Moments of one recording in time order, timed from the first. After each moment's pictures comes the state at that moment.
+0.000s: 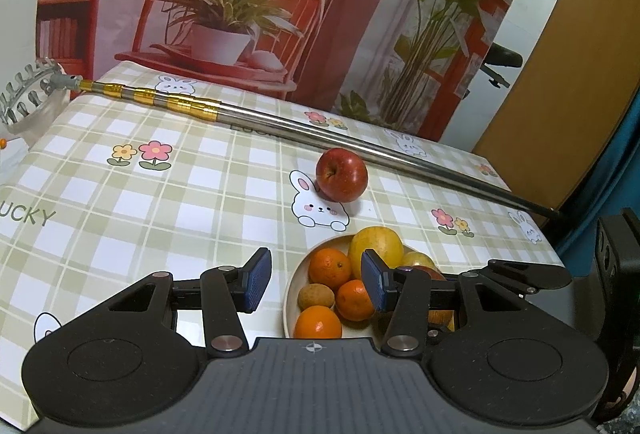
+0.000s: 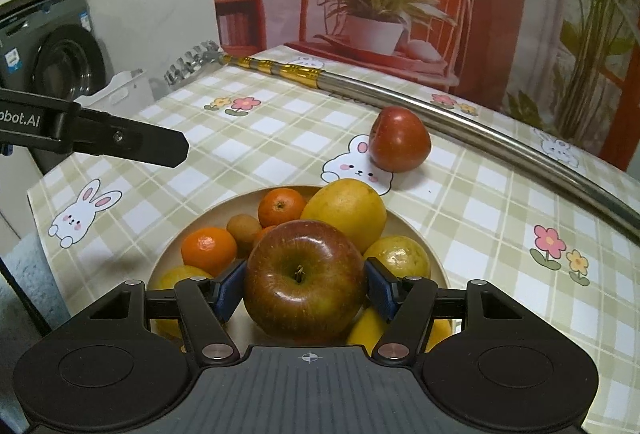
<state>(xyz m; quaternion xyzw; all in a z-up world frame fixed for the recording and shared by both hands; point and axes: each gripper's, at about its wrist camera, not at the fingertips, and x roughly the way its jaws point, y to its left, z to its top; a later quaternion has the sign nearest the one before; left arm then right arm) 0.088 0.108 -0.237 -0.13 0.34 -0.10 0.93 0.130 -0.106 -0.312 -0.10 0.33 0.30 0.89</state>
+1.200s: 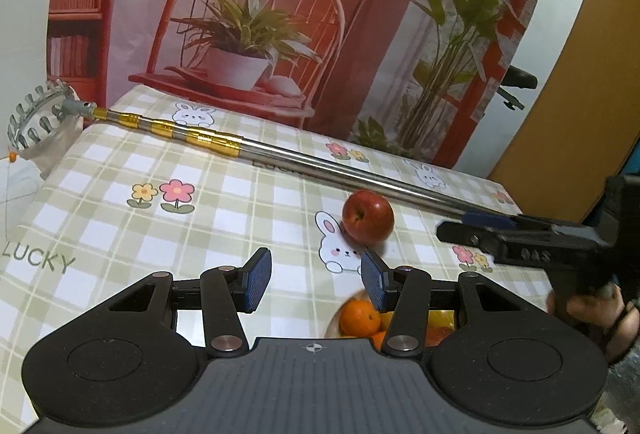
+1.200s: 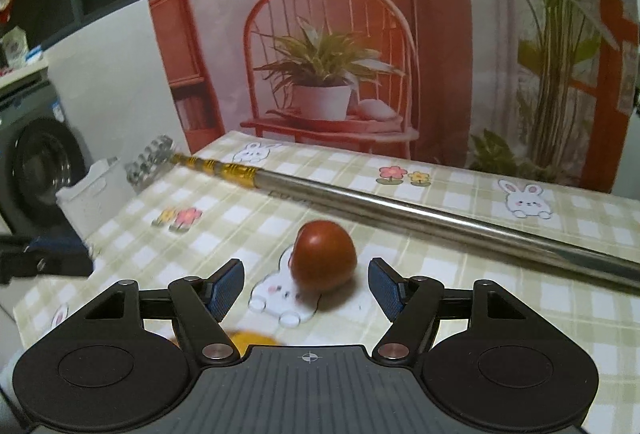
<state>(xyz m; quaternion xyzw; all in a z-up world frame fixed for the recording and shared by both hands) 0.116 0.129 -0.221 -0.13 0.32 -0.08 0.93 0.230 -0.148 -0.267 0.01 0.28 0.29 0.91</state>
